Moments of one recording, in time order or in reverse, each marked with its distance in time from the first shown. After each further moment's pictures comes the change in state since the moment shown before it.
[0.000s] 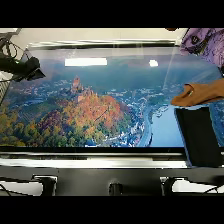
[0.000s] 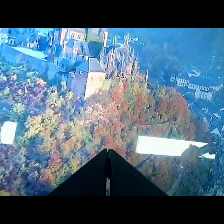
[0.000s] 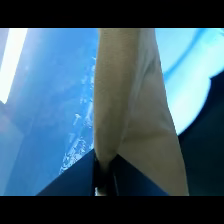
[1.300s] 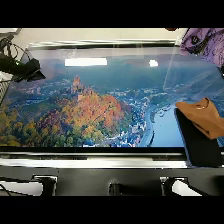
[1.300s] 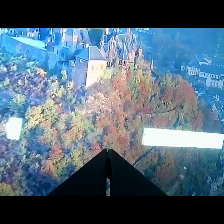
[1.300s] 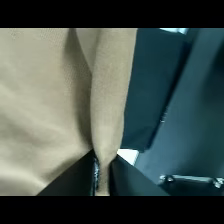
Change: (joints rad) left arm 0.000 0.000 0.000 0.000 -0.029 0.037; right arm 0.018 0.244 -0.468 -0.539 -0.412 0.126
